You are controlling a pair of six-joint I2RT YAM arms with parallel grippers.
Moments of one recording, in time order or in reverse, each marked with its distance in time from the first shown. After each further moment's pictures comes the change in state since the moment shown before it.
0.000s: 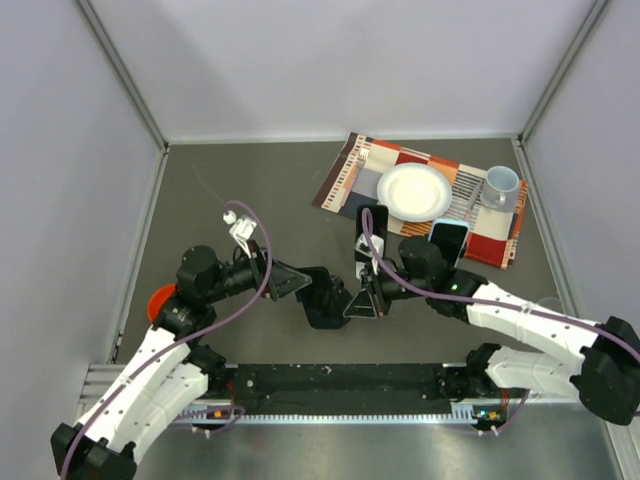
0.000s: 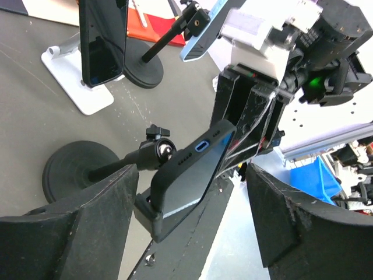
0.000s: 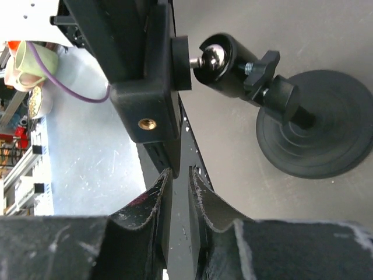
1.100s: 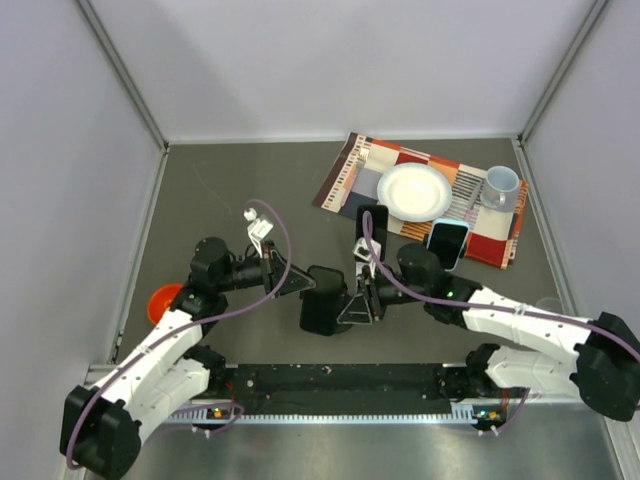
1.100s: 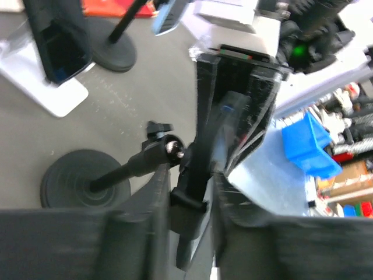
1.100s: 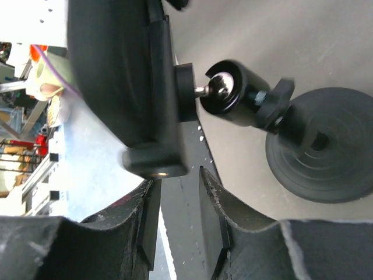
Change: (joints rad) left arm 0.015 0.170 -0.057 0.216 0.213 0.058; right arm 0.042 0.018 -0.068 0.195 0.026 0.113
